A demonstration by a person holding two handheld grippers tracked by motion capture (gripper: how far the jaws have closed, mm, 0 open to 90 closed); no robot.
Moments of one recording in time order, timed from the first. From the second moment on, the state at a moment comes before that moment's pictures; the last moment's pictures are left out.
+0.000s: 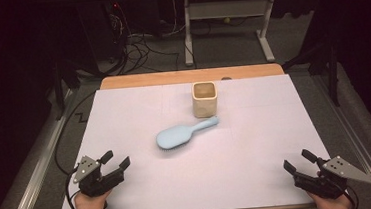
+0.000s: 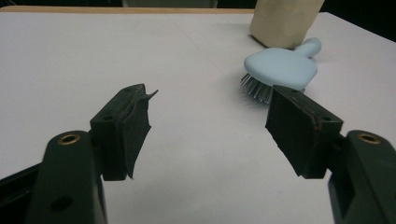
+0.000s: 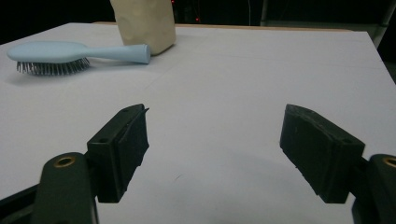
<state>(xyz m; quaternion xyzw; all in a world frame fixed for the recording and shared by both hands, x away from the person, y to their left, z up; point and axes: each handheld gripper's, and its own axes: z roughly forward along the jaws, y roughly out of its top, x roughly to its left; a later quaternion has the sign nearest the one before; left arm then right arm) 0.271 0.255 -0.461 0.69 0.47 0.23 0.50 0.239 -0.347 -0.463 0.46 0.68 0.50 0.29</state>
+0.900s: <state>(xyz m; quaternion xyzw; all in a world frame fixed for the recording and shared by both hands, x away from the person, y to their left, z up) 0.281 0.232 -0.451 0.70 0.45 0.23 0.51 0.239 -0.347 -0.463 0.45 0.68 0.50 0.29</state>
